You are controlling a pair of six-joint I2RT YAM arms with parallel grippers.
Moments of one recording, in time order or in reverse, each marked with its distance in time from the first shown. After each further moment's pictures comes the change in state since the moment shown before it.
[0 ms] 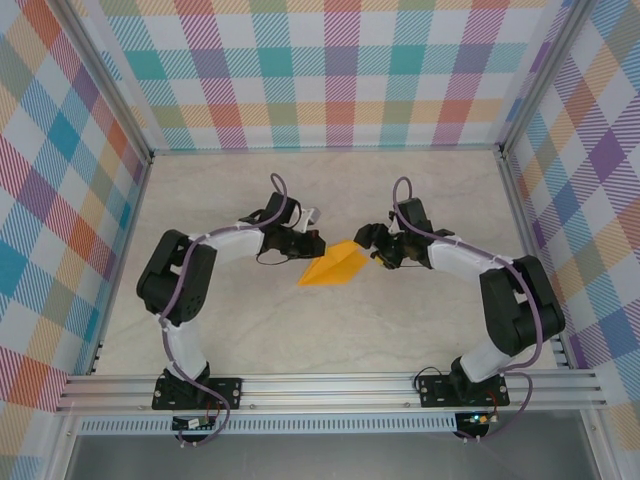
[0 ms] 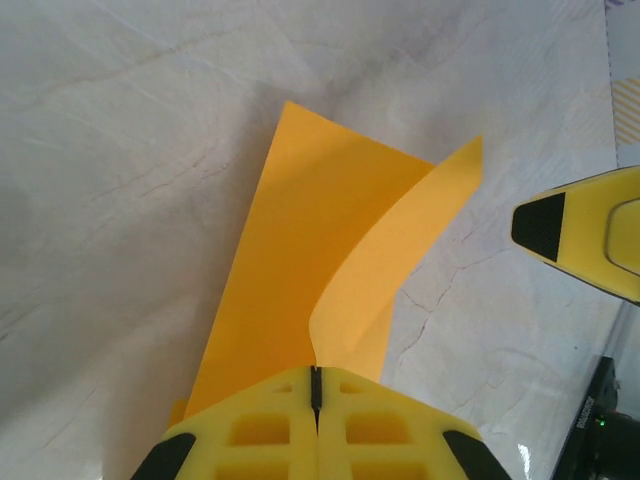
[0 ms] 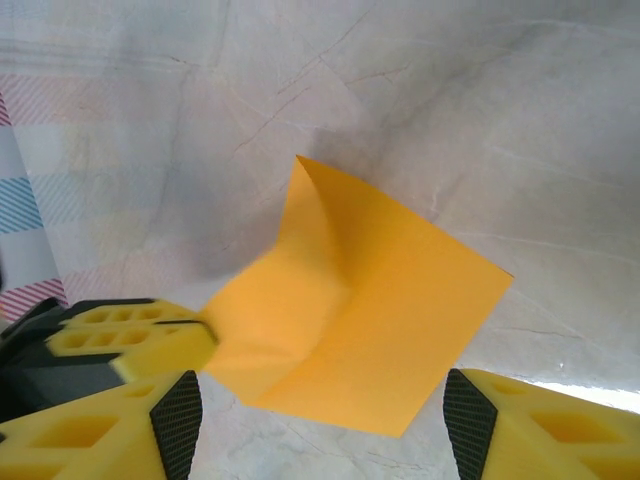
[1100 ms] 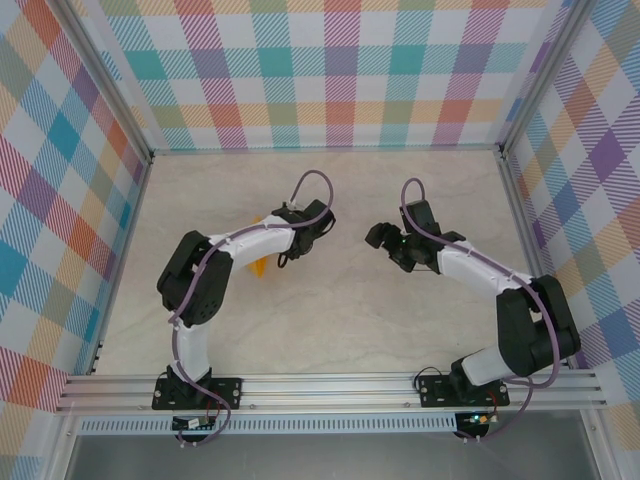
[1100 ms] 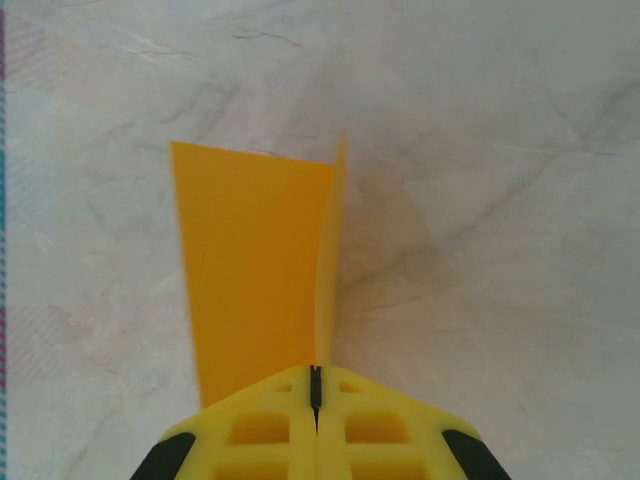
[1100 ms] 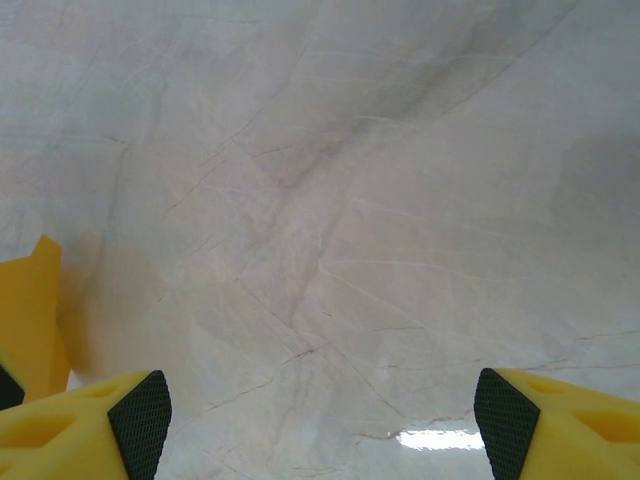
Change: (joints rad) left arm -0.212 0.108 0.266 -0.598 -1.314 0.031; right arm 0.000 -0.122 -0.023 -0.137 0.230 -0.018
